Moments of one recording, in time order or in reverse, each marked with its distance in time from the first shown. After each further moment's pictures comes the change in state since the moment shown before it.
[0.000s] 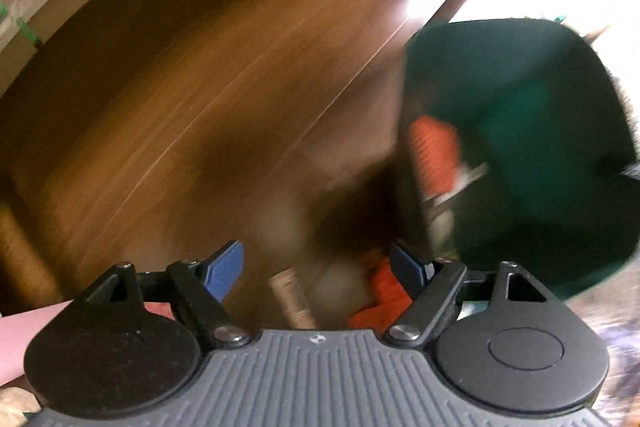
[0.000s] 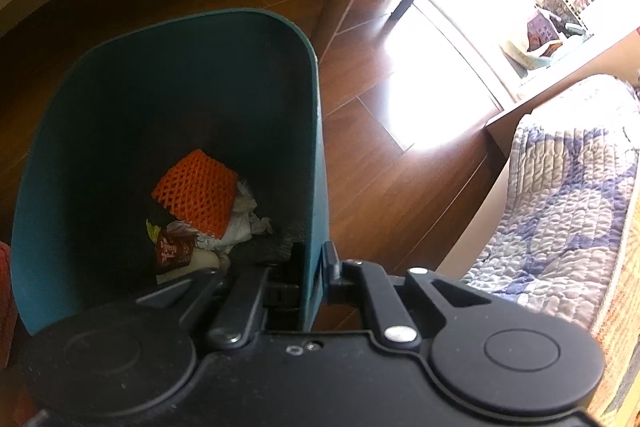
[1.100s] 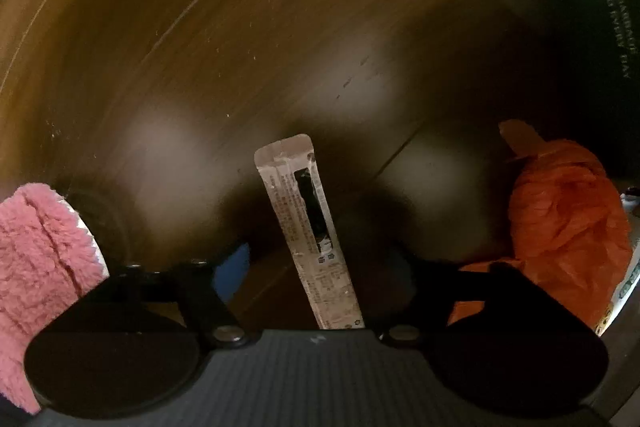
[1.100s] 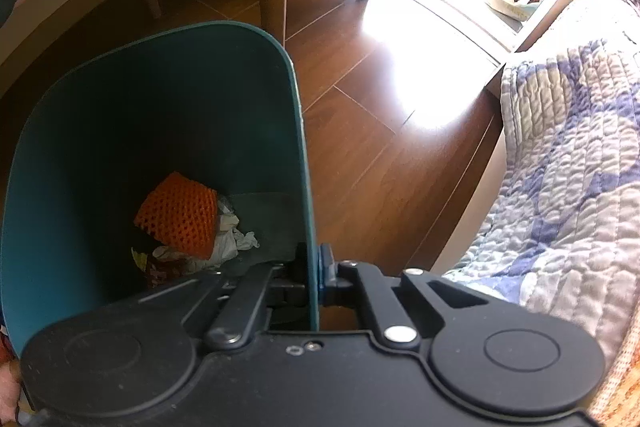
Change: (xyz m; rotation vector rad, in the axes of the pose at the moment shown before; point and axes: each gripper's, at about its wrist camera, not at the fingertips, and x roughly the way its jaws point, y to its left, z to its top) left arm 0.243 -0.003 -0.088 -0.110 0.334 0.158; right arm 0.025 -0.059 -0.019 0.203 -0.031 0.120
